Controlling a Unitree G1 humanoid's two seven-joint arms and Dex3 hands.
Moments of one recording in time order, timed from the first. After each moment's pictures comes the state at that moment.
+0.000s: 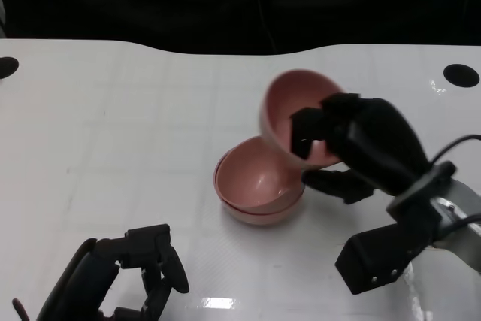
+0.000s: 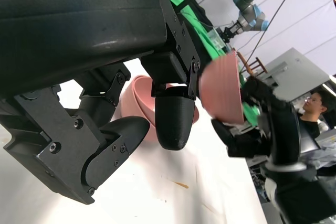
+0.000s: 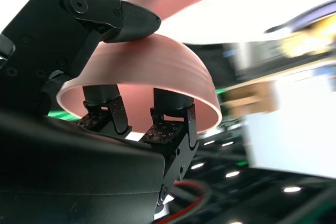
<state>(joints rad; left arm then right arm) 0.20 0.23 -0.08 0.08 0.08 -0.68 -0.18 -0.61 -0.29 0.46 0.65 -0.80 -0.69 -0.50</state>
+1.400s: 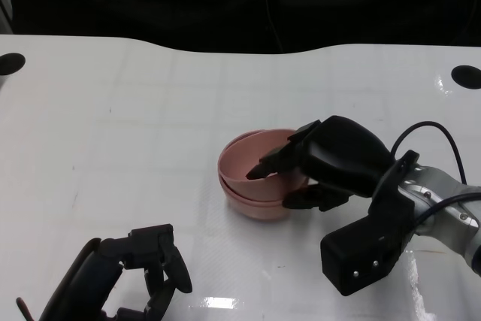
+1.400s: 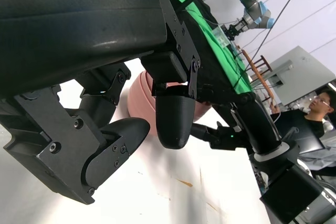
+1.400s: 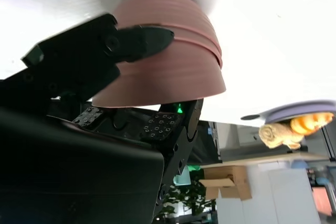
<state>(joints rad) 0.19 0.22 -0.08 0.09 0.08 -0.68 -0.20 -0.70 -0.26 0.55 0.76 -0.83 -0.66 -0.23</state>
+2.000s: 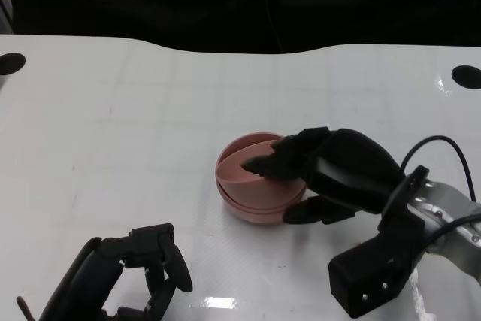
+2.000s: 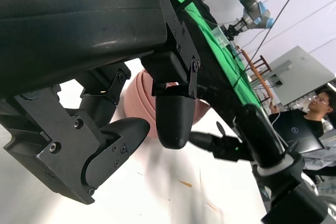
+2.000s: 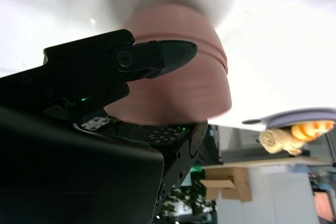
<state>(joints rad) 0.19 0.22 -0.08 0.09 0.08 -0.68 -0.20 -0.57 -0.32 0.54 0.57 -0.83 -0.59 -0.20</state>
